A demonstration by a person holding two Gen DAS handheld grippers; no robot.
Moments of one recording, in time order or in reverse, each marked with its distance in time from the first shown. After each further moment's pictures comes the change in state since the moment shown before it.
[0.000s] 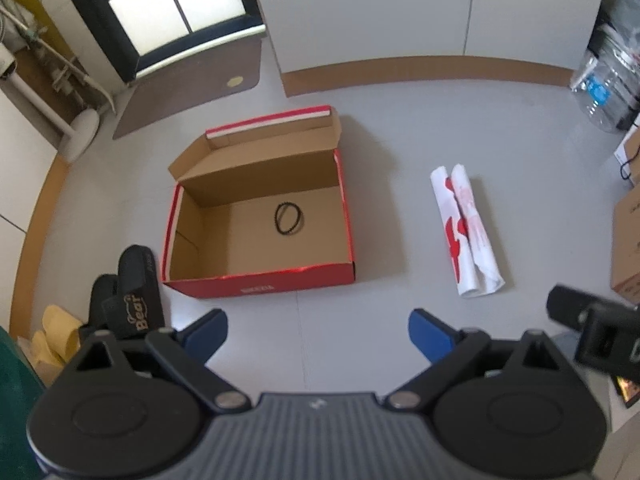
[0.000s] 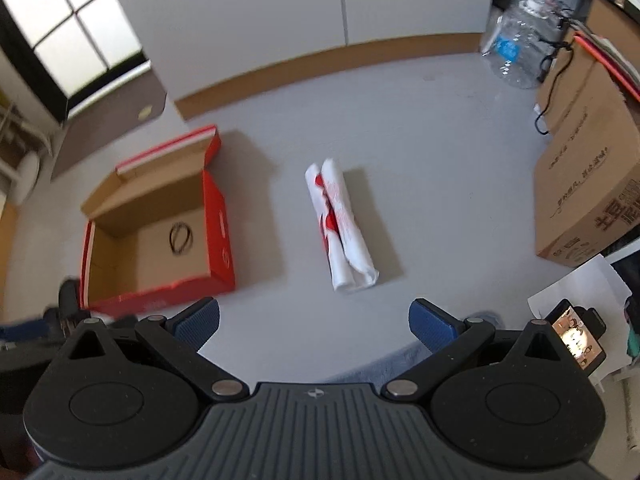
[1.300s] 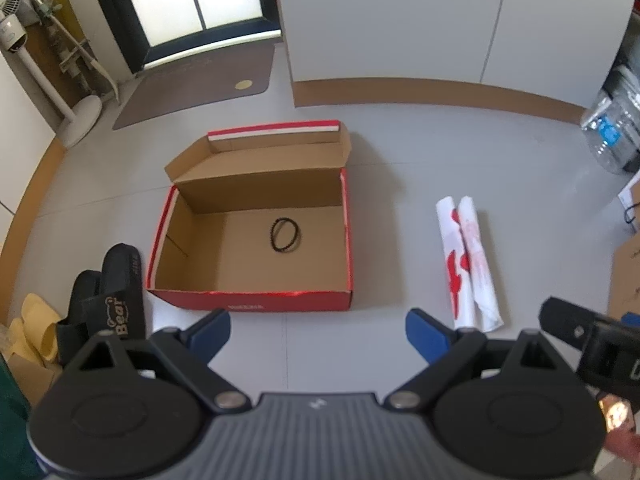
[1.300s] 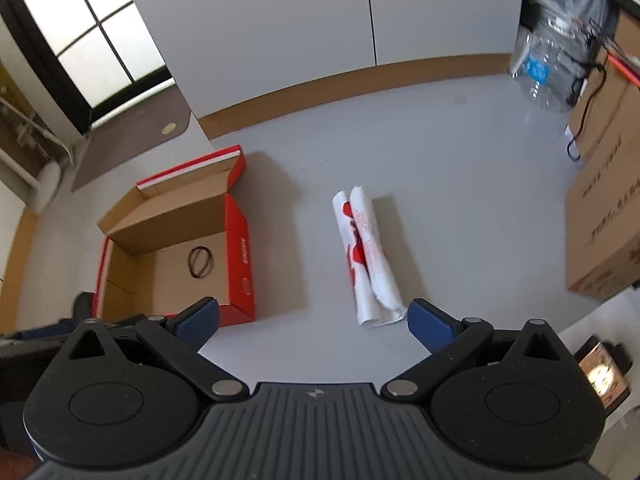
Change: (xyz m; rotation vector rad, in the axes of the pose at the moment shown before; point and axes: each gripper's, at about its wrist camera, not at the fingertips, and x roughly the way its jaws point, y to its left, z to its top) left arm 0.033 0.011 0.018 -0.108 -0.039 -0.039; right arm 0.034 0.010 0.021 -0.081 -0.042 0.038
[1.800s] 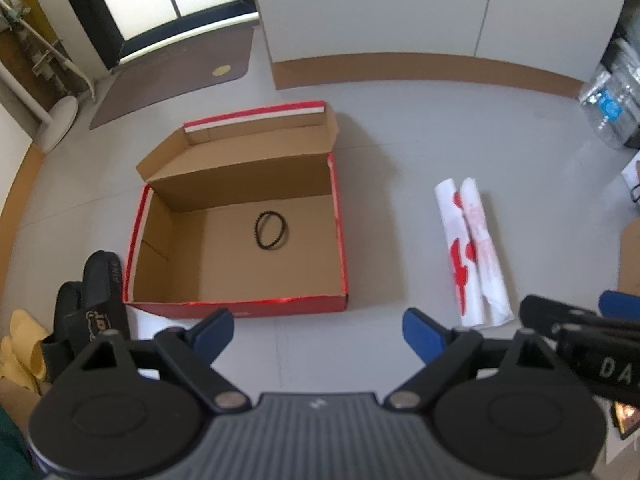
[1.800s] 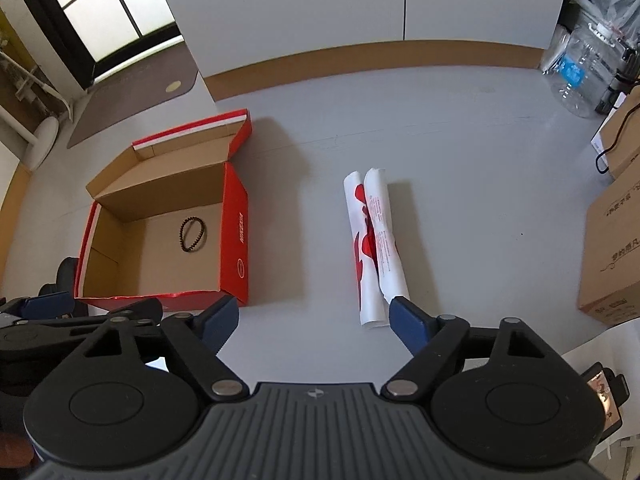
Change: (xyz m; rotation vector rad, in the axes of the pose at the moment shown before) left arm 0.048 -0.008 0.010 0.075 0.057 0.019; right arm 0.052 0.014 0.016 -0.084 0.096 0.020
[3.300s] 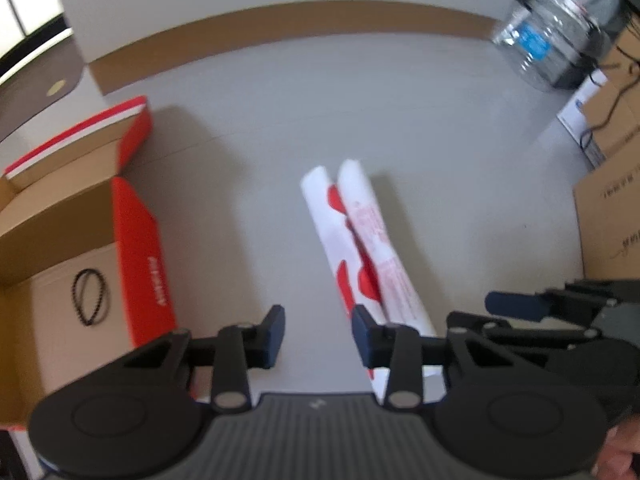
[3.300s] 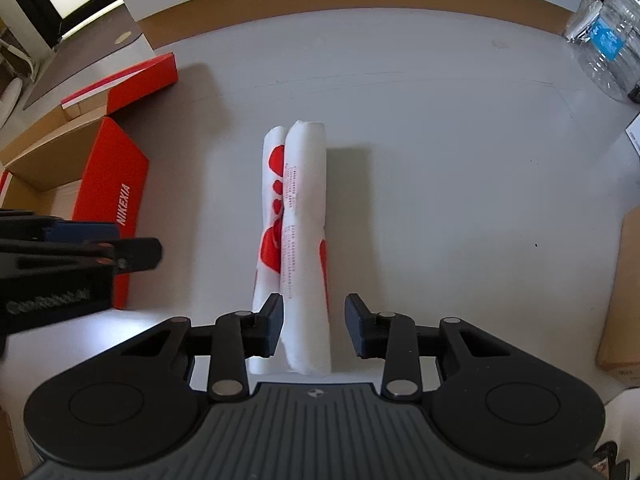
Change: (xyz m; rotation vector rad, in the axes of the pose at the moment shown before) left arm 0.142 -0.130 0.049 0.224 0.050 -0.299; right arm 0.164 -0.112 0.022 -0.077 0.108 -0.011
